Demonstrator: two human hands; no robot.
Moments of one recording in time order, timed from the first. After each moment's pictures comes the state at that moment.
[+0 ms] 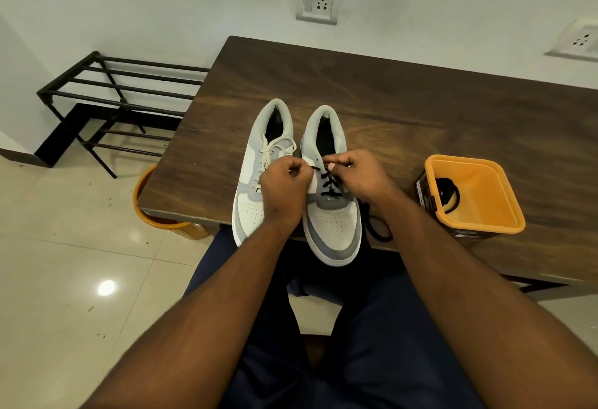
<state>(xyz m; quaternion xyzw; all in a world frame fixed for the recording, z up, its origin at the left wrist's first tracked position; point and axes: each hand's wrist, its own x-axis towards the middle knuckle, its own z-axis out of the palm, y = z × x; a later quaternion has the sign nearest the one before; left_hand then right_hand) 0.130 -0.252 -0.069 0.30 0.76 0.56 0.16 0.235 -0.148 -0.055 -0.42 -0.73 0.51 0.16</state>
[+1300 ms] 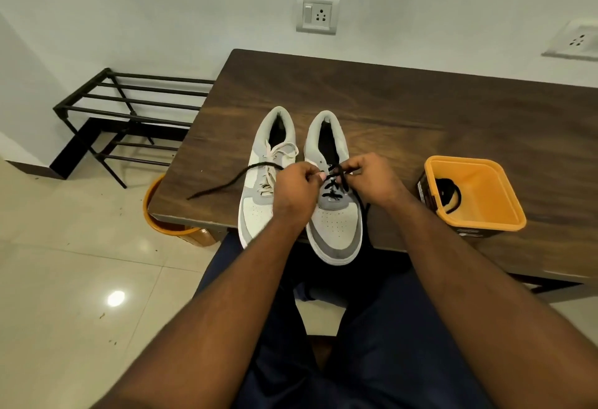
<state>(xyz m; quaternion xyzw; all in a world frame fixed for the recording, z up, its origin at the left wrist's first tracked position) 0.132 -0.245 -0.068 0.36 0.78 0.46 0.23 0.252 -0.140 -0.052 -0.42 -0.82 0.37 0.12</state>
